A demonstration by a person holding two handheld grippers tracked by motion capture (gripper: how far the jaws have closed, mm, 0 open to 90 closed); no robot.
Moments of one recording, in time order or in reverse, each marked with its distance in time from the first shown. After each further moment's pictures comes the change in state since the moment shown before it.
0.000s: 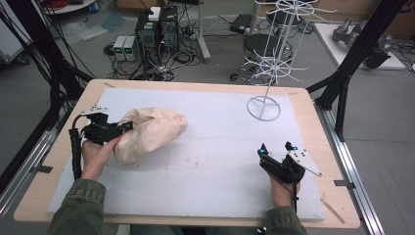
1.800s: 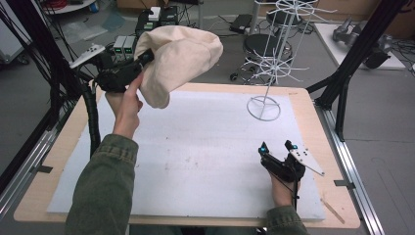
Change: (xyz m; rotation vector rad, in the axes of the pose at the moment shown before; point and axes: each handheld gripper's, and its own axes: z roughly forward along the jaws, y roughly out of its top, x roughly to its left) left arm -0.113 0.148 -0.008 -0.587 -0.226 -0.041; right arm -0.003 0.002 0.002 -0.028 0.033 0.043
